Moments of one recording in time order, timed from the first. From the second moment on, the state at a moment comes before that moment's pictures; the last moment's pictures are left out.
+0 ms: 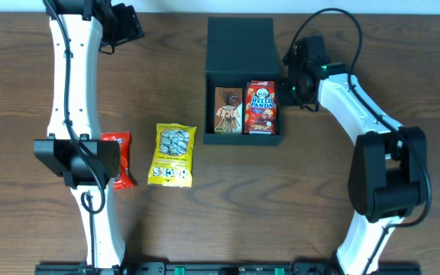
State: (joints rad) left arm -0.03 2.28 2.64 -1.52 -0.05 -0.40; right arm 0.18 2.02 1.48 -0.63 -0.14 0.16
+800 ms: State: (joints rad) left arm -0.03 2.28 2.64 -1.52 -0.06 -0.40; right arm 0.17 2.02 1.48 -0.59 -0.21 0.18
